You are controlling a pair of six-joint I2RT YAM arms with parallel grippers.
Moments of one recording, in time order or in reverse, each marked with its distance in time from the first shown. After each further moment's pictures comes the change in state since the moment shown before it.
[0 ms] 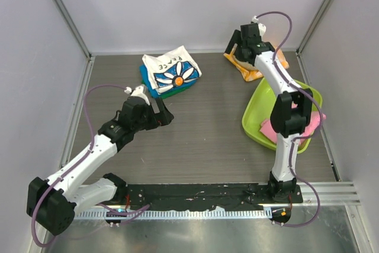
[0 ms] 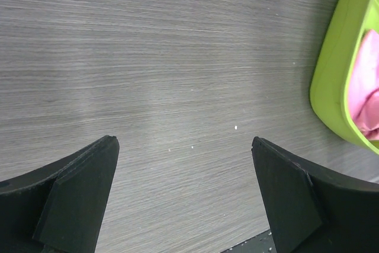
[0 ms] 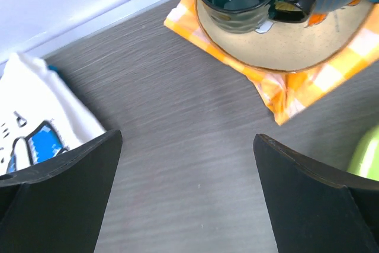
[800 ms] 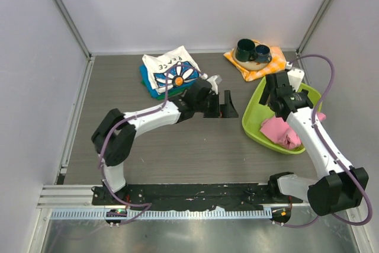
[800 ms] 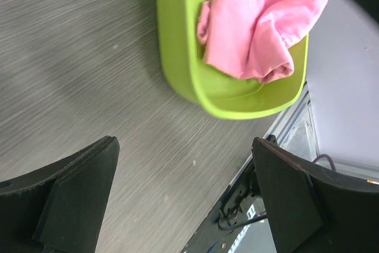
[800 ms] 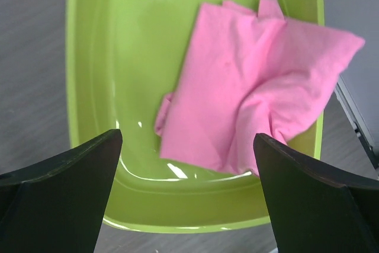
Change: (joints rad) left arm -0.309 0.768 0.509 0.319 0.327 -0.077; right arm 0.010 -0.939 -0.841 -0.253 0.384 -0.064
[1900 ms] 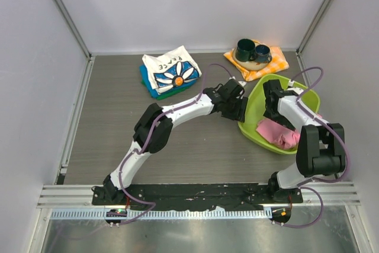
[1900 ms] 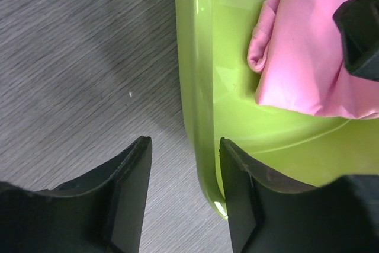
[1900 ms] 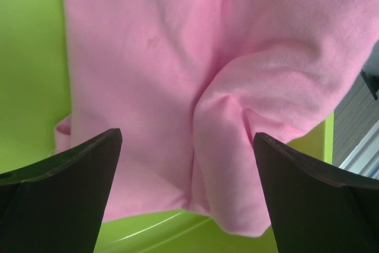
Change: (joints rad) left arm -0.100 0.555 0.733 -0.486 -0.136 0.209; right arm -0.149 0.312 -0.170 0.032 0.065 0.193
